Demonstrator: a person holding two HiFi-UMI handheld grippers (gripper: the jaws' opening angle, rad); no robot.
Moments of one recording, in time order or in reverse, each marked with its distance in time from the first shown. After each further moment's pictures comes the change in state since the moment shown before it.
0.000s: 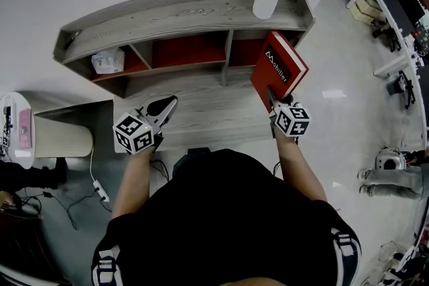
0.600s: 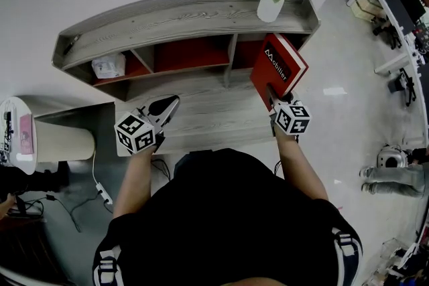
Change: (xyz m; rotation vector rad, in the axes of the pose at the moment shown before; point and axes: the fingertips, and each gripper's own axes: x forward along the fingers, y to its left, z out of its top) left arm 0.006 0.022 0.003 -0.007 0.011 -0.020; right arm 0.024 0.007 0.006 0.004 0.001 -0.002
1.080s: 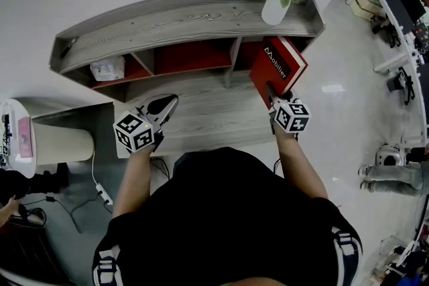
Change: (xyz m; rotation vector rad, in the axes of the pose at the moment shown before) left arm 0.002 0.025 -0.001 -0.026 0.009 -0.008; right arm 0.022 0.002 0.003 0.000 0.011 -0.013
